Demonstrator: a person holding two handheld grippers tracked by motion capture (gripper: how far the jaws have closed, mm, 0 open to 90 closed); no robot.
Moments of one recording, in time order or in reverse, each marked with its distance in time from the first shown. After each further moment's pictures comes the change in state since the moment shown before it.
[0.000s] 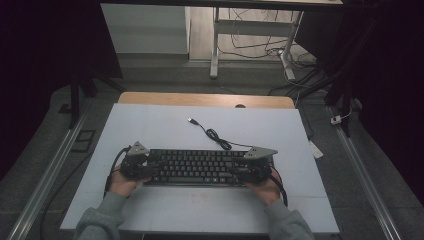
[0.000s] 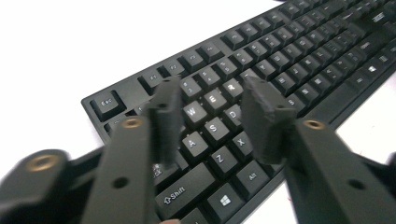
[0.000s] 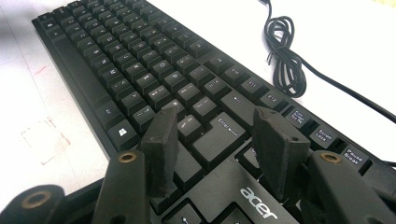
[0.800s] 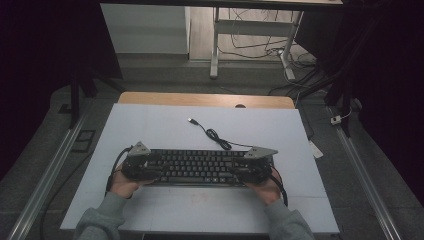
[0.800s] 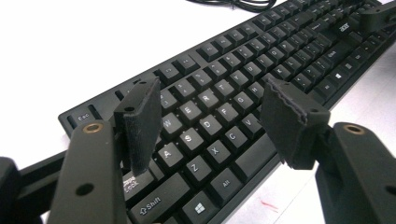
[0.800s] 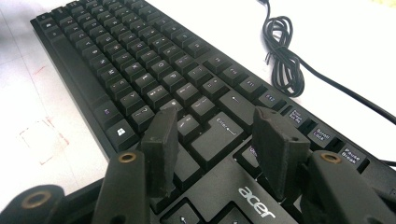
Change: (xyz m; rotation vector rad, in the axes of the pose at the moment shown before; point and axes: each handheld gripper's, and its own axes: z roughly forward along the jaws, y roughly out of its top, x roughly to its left) left arm -0.009 0.005 -0.002 -0.016 -0.056 0.024; right arm -0.001 0.000 0.000 0.000 -0.005 0.001
